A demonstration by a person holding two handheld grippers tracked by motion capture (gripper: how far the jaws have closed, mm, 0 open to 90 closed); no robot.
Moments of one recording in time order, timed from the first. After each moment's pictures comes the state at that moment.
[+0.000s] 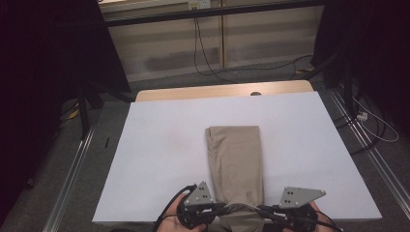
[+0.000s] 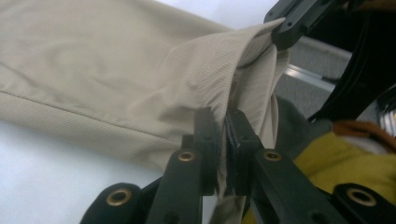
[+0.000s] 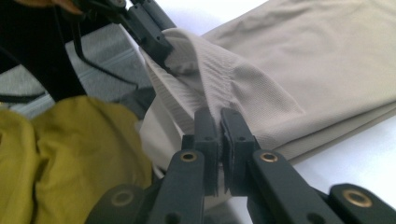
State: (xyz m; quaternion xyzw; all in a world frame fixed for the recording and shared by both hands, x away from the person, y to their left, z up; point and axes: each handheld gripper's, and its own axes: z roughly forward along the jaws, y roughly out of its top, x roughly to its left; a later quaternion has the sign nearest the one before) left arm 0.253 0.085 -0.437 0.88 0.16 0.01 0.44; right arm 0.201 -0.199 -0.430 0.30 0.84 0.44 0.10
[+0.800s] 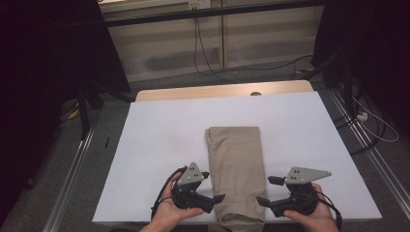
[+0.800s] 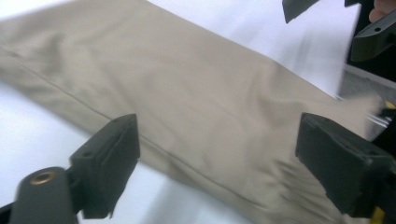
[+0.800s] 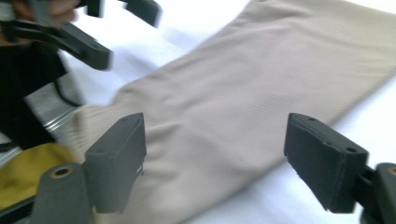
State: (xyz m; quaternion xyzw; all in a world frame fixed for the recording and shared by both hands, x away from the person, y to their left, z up) left arm 0.303 0.098 -0.429 0.85 0.22 0.07 0.47; right arm 0.244 -0.220 -0.430 0.36 0.80 0.47 0.12
